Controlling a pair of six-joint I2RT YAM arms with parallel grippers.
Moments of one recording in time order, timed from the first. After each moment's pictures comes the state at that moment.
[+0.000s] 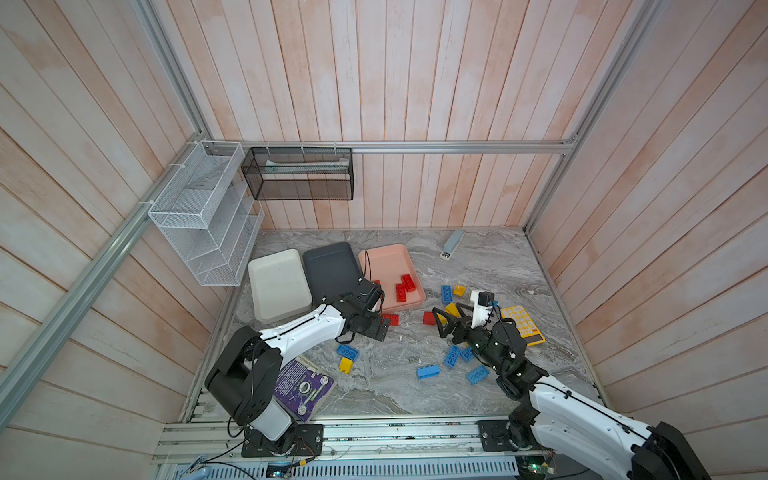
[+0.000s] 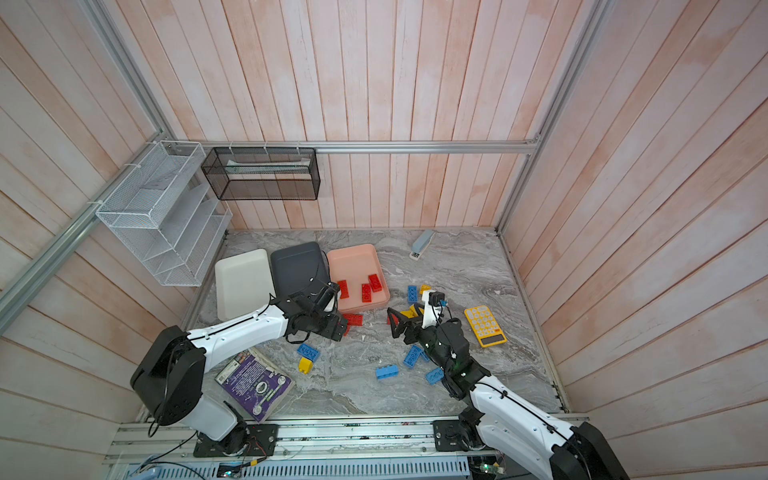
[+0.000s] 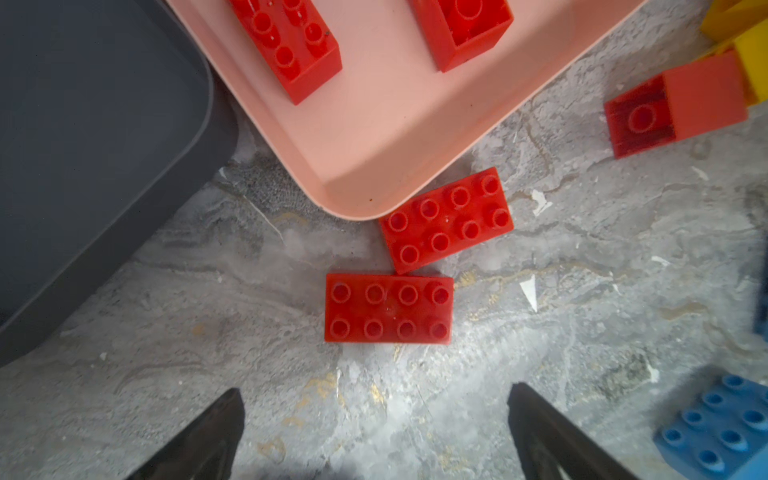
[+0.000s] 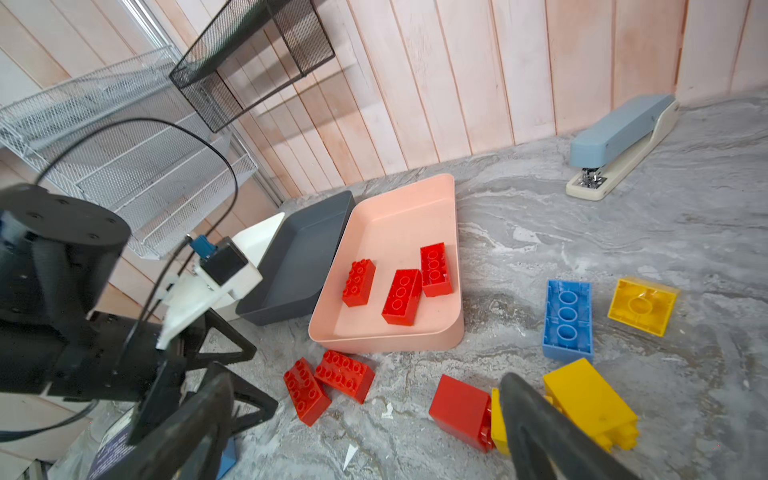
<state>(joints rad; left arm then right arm) -0.67 1.61 1.02 -0.53 -0.03 -0.22 0.61 0.85 0.24 0.50 0.03 0.50</state>
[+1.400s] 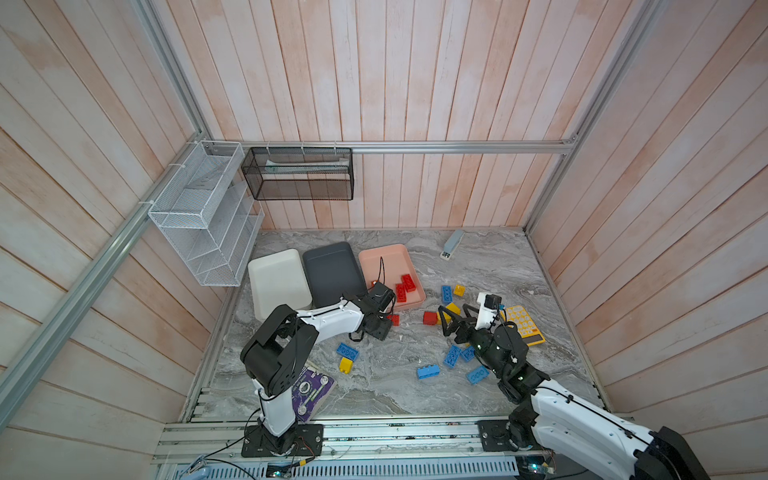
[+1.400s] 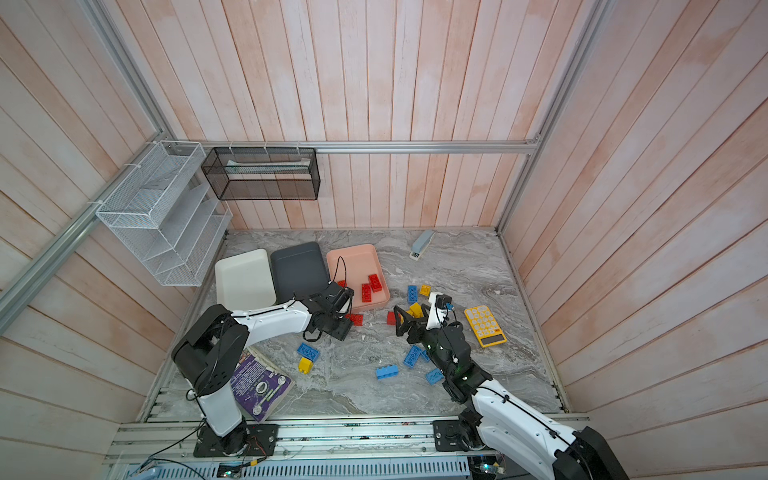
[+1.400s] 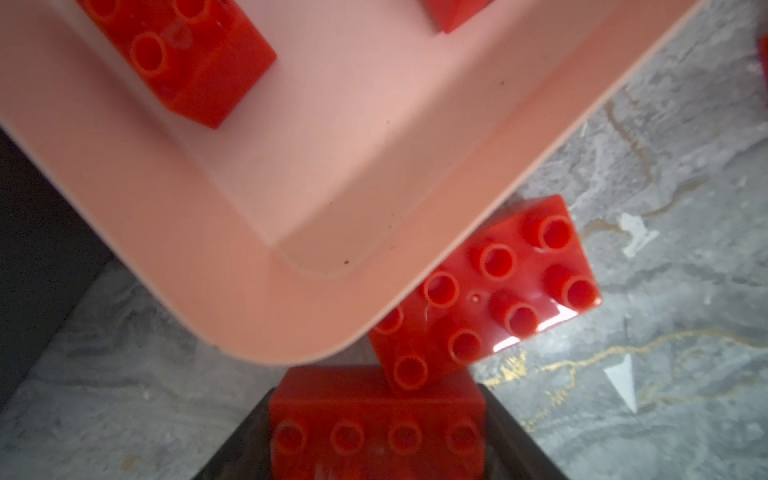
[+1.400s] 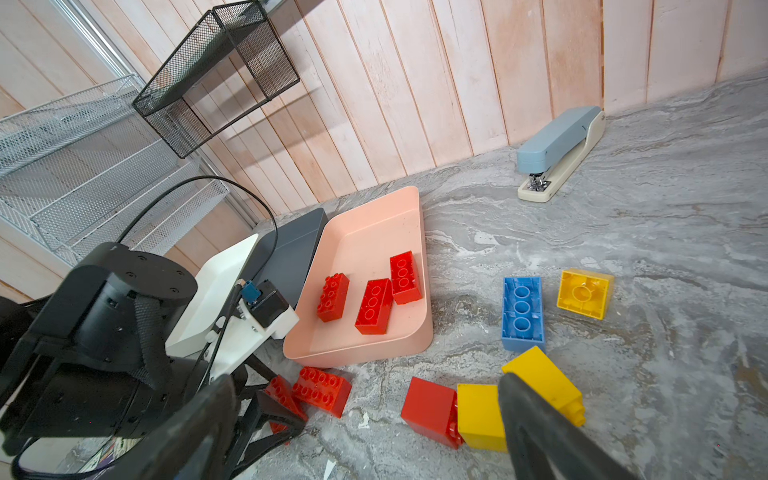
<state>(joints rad) -0.70 1.82 1.09 -0.45 -0.09 -0.14 0.62 0.83 0.21 0.50 0.13 0.52</state>
